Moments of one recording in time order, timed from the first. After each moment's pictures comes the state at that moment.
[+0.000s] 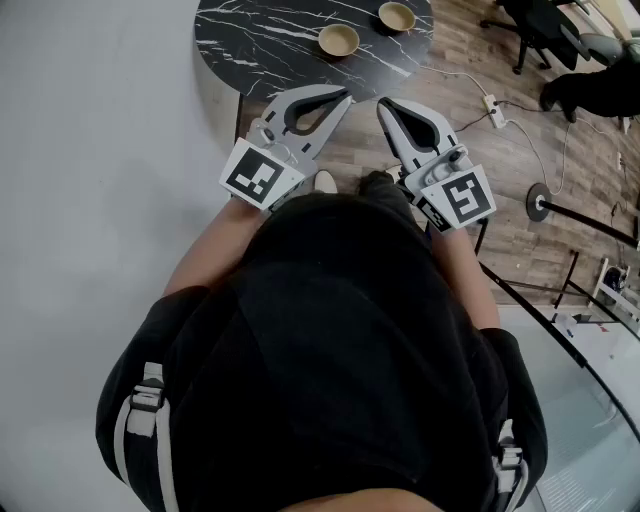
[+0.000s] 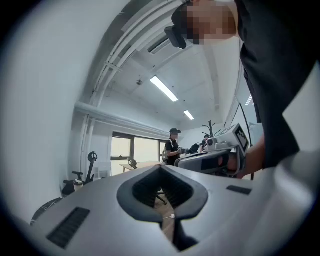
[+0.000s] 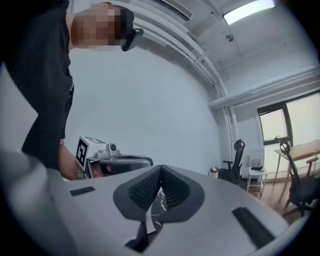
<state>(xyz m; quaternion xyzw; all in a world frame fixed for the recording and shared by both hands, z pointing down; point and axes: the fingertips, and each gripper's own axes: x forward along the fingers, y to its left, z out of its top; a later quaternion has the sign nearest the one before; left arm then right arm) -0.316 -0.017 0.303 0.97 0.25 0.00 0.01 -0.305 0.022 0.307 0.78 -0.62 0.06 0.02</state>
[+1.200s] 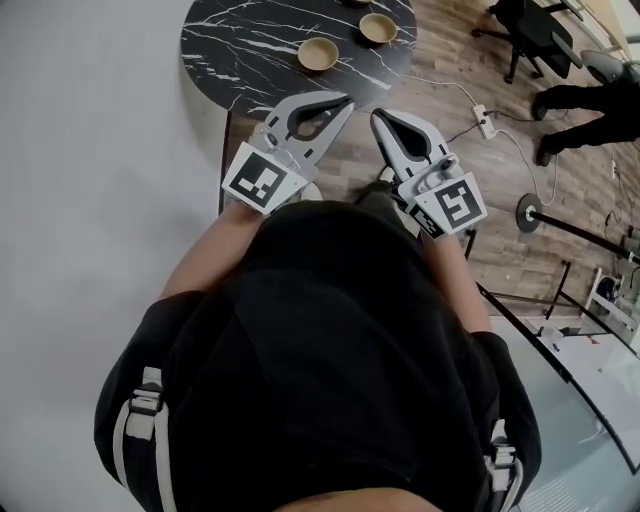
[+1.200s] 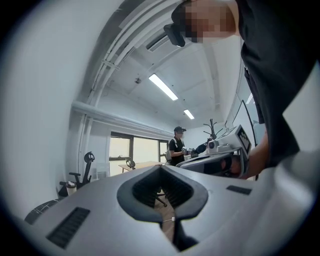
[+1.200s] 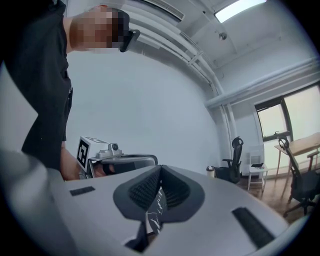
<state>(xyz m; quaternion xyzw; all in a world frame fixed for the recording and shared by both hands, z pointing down) -0.268 0.032 0.300 0.97 0.25 0.00 0.00 -0.265 0.064 0.313 0.78 -0.62 0.06 -0.01</state>
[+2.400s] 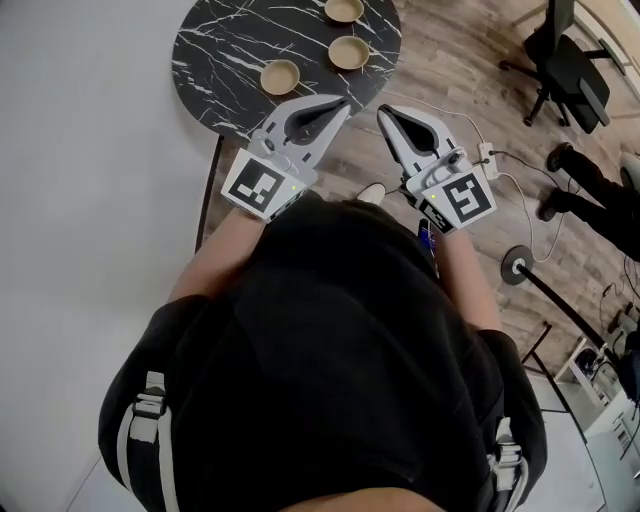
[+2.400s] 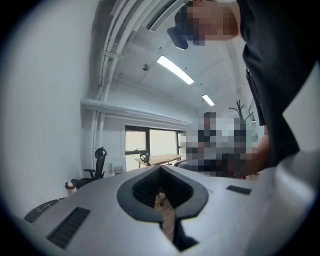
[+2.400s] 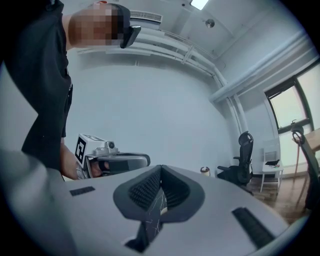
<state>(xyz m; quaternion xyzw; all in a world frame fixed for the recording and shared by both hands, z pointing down) -0.064 0.146 0.304 0.99 0.13 0.05 -0.01 -0.040 0.181 0.321 0.70 -0.71 0.07 -0.03</state>
